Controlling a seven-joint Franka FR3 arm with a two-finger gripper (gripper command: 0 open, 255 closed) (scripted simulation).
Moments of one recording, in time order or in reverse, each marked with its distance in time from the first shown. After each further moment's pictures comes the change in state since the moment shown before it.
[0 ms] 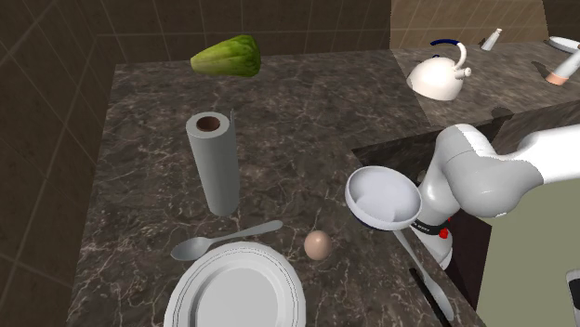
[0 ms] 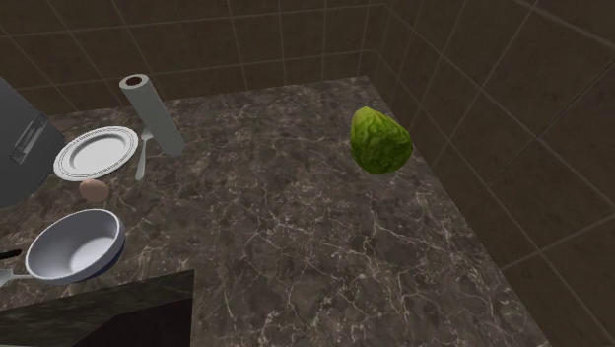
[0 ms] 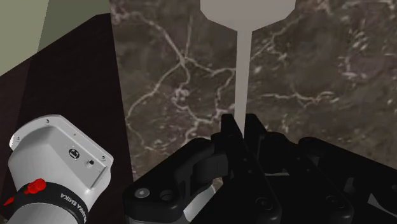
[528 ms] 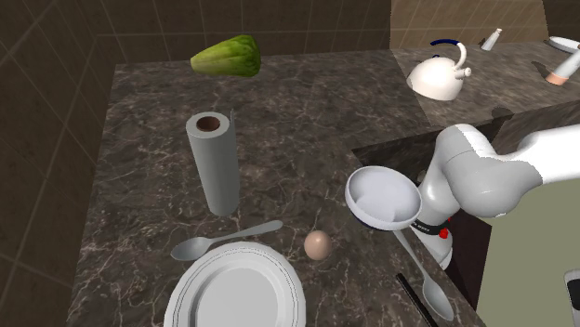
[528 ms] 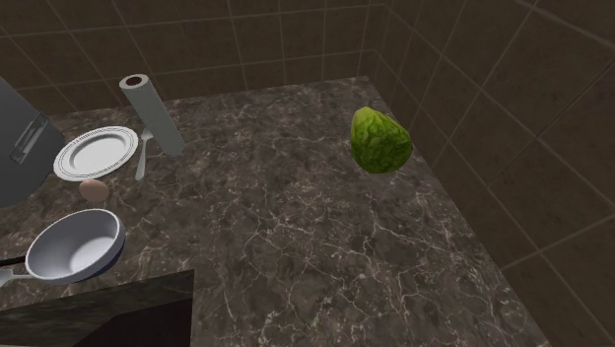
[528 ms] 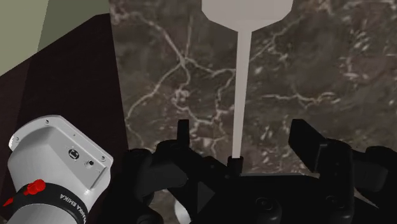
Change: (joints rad) arm 0.001 -0.001 0.003 -0.003 0.003 0.003 0.000
